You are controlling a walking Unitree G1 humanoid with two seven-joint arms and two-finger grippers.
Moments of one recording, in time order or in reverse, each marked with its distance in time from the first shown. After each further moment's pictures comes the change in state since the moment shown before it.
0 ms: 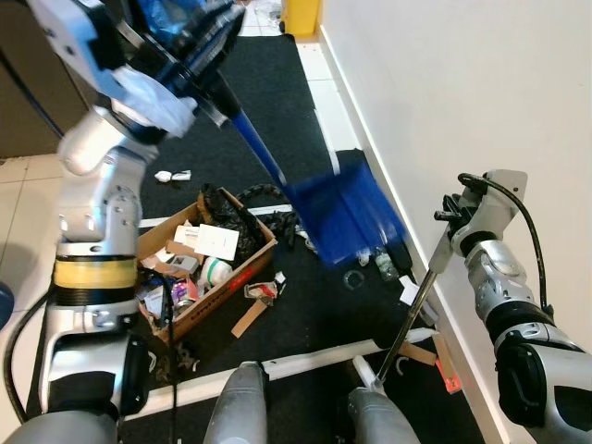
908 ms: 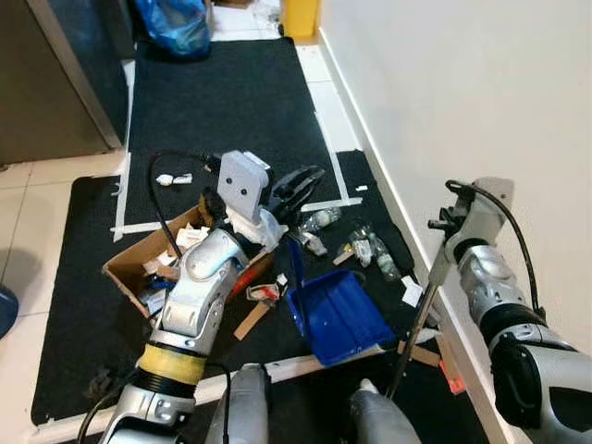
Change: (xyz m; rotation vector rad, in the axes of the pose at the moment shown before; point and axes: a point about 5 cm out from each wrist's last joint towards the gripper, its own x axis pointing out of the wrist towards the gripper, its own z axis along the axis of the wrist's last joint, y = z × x) left arm -0.039 -0.081 -0.105 -0.027 0.356 0.076; right arm -0.005 0.002 -0.022 -0.014 0.114 -0.071
